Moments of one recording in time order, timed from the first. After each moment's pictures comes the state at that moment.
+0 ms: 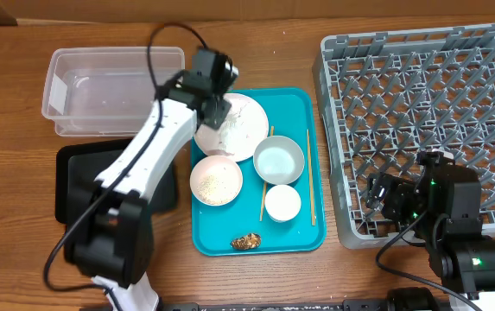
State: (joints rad) left arm -0.33 1.87 1.50 -0.70 -0.18 0.20; right arm 0.05 0.75 0.78 -0.88 -0.06 0.35
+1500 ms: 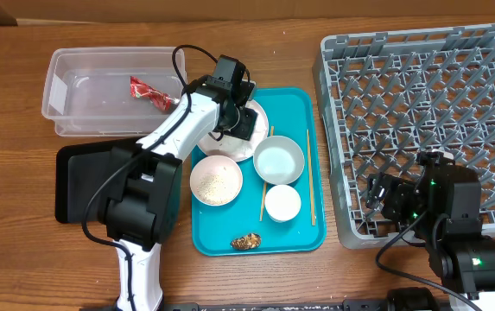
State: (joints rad) left arm -0.37 2.13 1.57 -0.69 0.16 -0.07; right arm 0.05 0.75 0.78 -0.88 -0.06 0.35
